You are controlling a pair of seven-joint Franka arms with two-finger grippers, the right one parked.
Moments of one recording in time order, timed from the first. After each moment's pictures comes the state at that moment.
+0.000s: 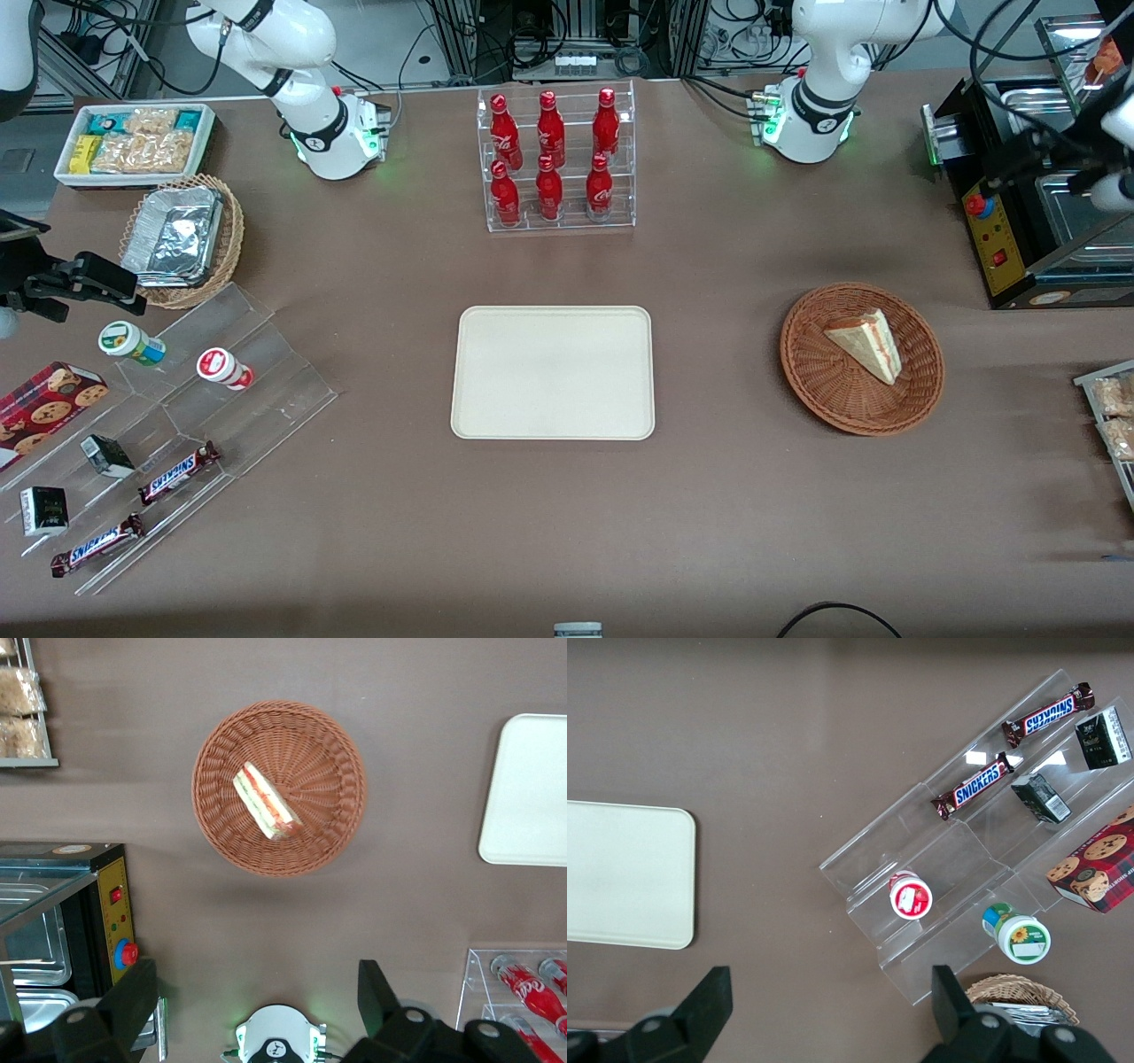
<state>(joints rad) -0.05 -0.02 0.04 -1.48 0.02 1.33 -0.05</state>
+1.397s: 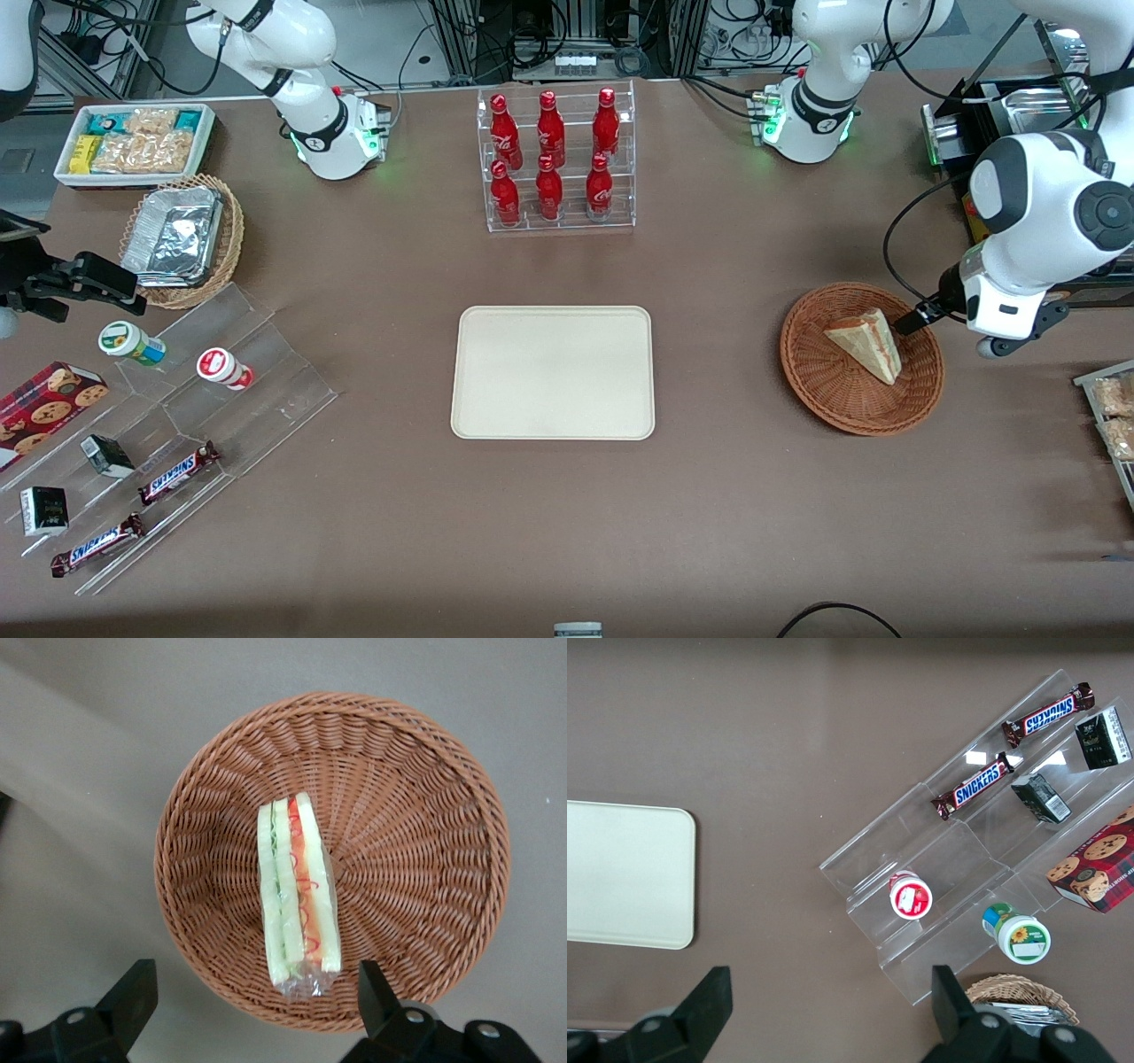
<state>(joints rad) 0.03 0.04 0.04 -2.20 0.02 2.16 -0.53</state>
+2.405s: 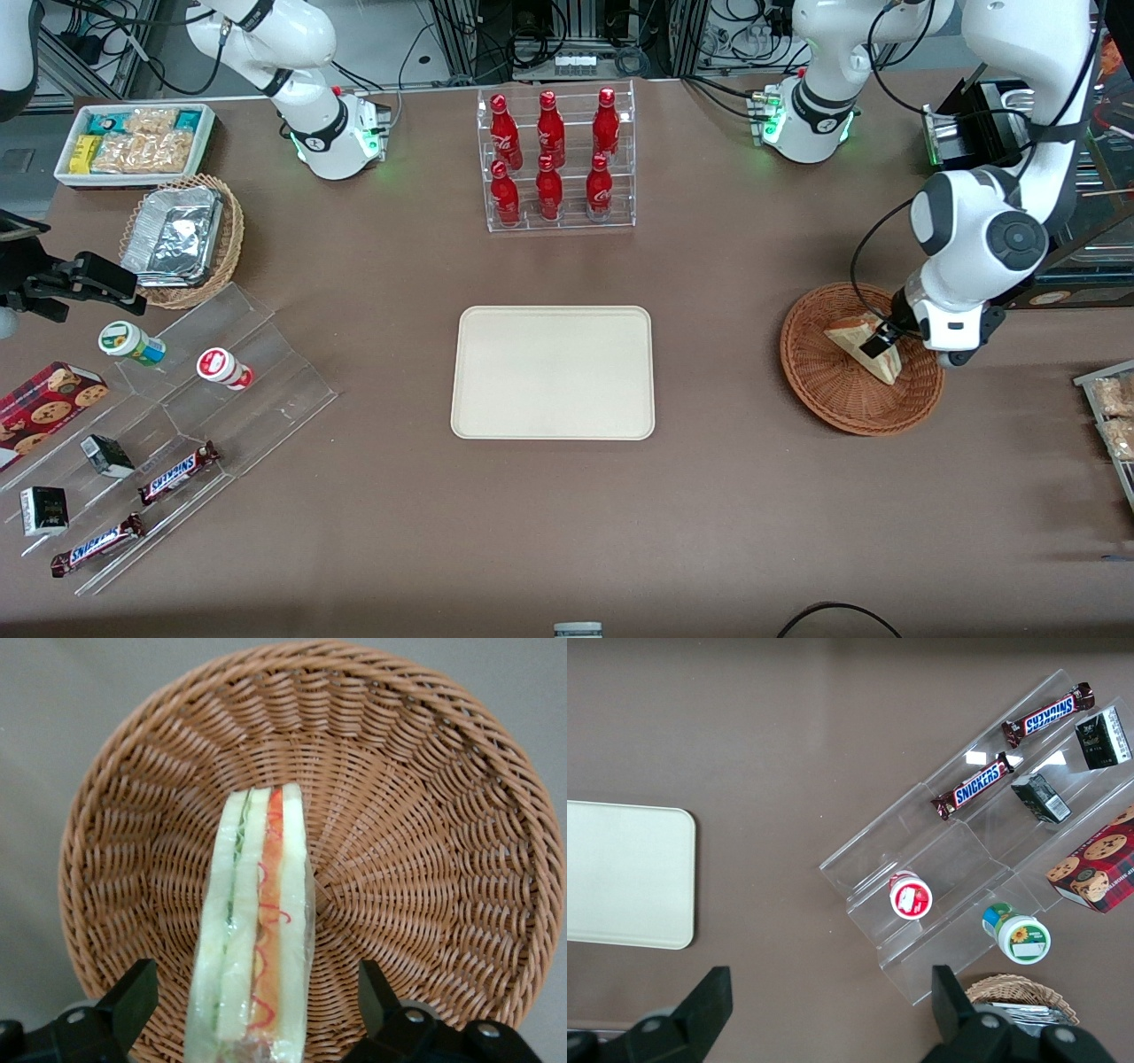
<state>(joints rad) -0.02 0.15 0.03 -2.34 0.02 2.46 -0.76</state>
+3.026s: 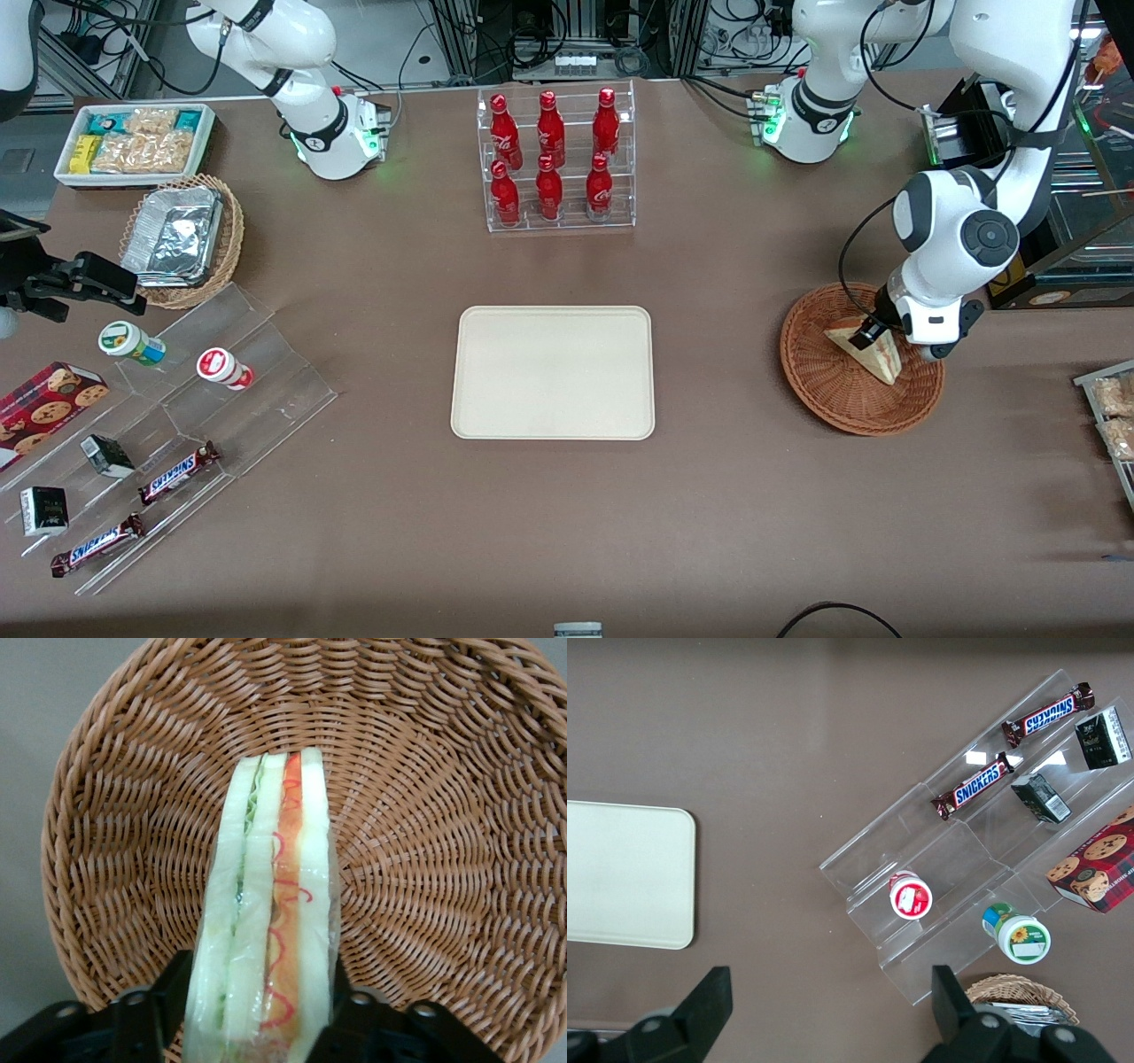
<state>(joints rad) -0.03 0.15 0.03 -2.40 0.02 2.52 -0.79</state>
